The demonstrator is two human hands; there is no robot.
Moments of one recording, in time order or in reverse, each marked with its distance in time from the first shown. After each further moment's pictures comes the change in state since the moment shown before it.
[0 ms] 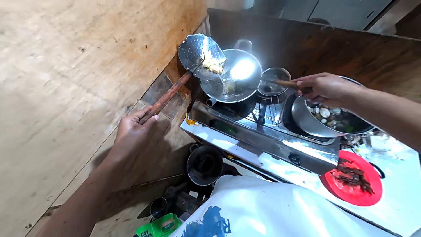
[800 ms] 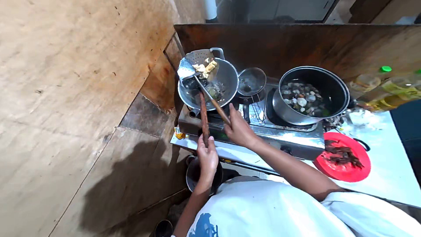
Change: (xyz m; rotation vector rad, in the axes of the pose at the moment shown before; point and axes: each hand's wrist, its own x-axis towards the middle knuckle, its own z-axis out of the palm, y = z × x) left_hand -0.058 0.075 0.221 -0.685 0.038 -0.169; right_hand -0.028 0.047 0.165 -0.332 0.010 -0.327
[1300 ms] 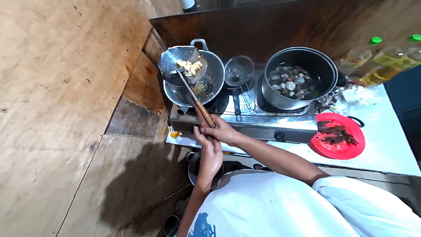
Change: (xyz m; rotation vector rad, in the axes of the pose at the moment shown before) left_hand -0.025 0.013 0.013 0.218 -0.326 0.139; right_hand 0.007 0.033 0.040 0.770 -0.191 0.002
